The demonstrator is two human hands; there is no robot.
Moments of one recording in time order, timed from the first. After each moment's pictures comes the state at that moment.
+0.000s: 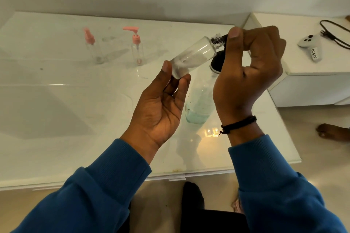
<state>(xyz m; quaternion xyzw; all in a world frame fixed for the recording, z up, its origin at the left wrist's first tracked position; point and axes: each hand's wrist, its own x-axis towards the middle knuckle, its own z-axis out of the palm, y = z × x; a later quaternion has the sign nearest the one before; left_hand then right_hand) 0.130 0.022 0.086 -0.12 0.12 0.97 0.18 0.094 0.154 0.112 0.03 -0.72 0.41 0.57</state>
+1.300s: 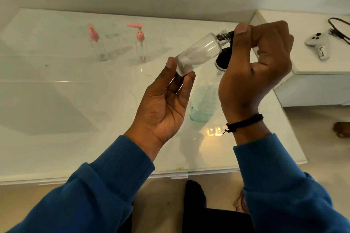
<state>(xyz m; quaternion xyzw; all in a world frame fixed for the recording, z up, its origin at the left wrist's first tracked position) 0.134 0.023 0.093 -0.13 0.12 0.97 0.18 0.094 0.153 0.112 0.04 -0.71 0.41 0.57</state>
